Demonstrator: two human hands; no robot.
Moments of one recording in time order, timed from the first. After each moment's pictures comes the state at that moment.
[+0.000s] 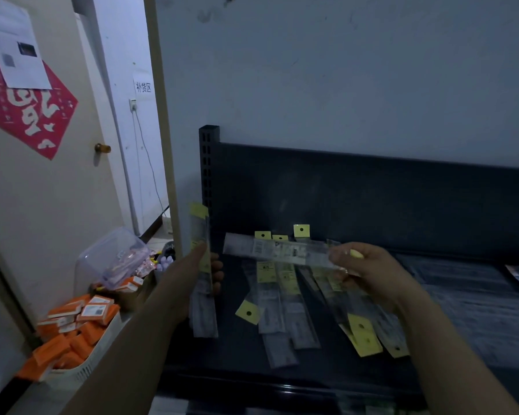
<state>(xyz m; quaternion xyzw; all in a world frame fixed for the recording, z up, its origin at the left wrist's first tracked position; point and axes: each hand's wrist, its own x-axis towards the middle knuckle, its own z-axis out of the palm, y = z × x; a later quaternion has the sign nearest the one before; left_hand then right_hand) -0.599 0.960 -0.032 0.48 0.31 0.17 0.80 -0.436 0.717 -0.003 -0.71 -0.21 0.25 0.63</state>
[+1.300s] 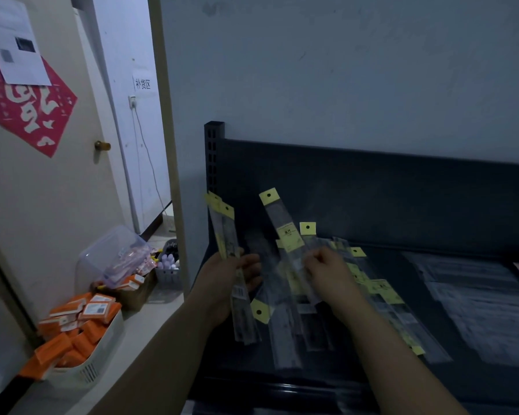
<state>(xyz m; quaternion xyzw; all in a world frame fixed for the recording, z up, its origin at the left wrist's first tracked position) -0.571 0.934 -0.047 0.44 0.25 0.19 0.84 -0.465 0.788 -0.039 -0.82 -0.20 0.10 0.53</state>
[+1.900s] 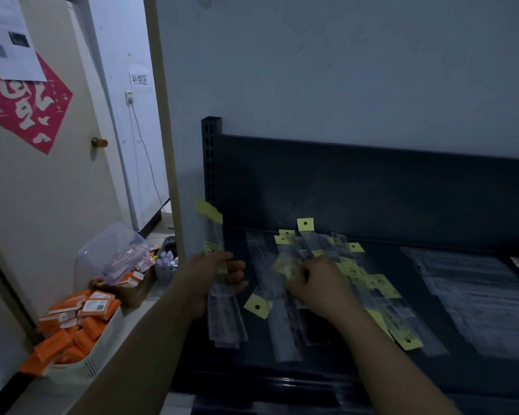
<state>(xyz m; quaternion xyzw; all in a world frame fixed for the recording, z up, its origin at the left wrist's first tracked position) -0.591 0.944 -0.031 0.46 0.29 0.15 0.82 -0.473 0.783 -0.050 -0.90 -0.34 0.01 0.27</state>
